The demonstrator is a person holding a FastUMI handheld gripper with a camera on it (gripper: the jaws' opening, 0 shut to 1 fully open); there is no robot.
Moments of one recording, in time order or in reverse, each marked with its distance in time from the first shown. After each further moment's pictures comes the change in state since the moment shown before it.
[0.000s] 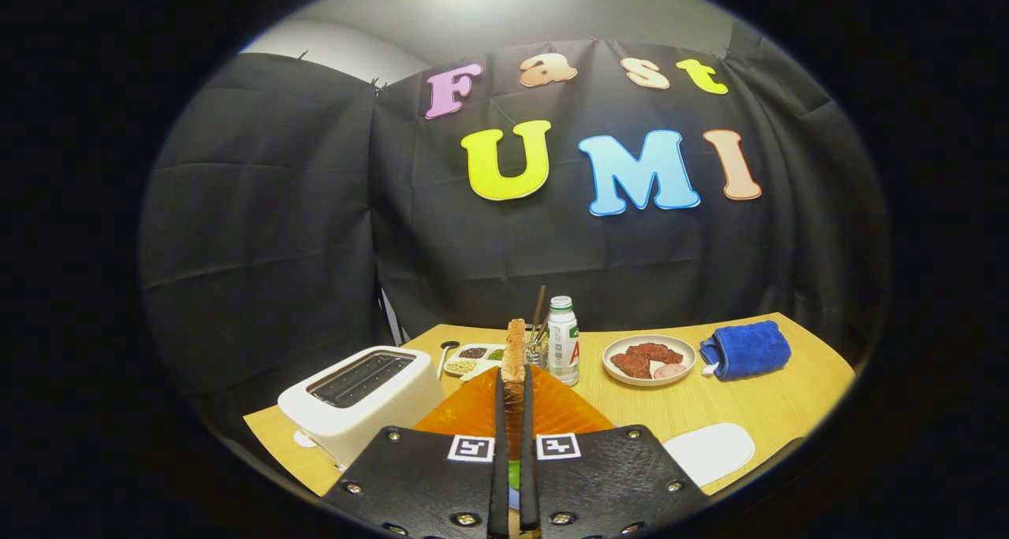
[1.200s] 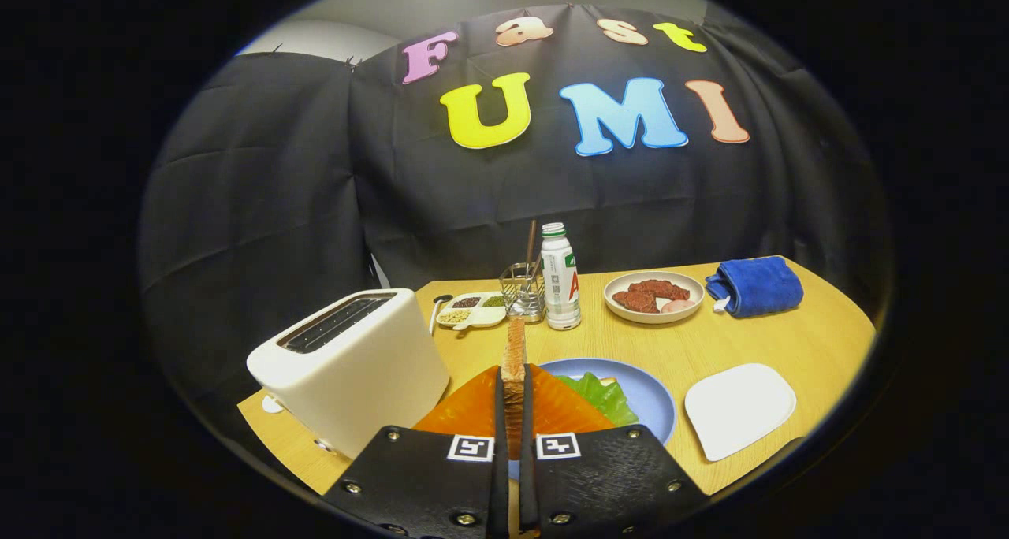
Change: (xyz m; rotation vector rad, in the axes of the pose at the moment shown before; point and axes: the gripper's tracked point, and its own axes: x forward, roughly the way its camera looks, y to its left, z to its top) arm 0.015 0.005 -0.084 0.082 0.149 -0.013
